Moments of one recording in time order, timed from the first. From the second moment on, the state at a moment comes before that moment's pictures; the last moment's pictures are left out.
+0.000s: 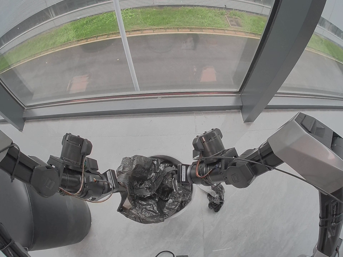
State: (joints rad) left arm -0.32 1.81 -0.73 -0.23 -0.32 -0.67; right arm 0.65 2.30 -1.30 -0.28 0.15 0.55
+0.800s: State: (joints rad) left arm -0.35 1.87 -0.67 -0.29 -0.31 -0.67; right arm 0.62 2.15 -0.82 -0.62 0.14 0.50
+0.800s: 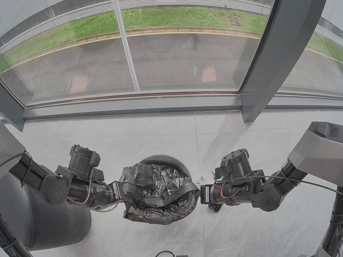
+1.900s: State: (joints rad) left arm -0.26 2.05 -0.83 -0.32 -0.17 -0.47; right arm 0.57 2.17 -0.79 -0.72 0.11 0.47
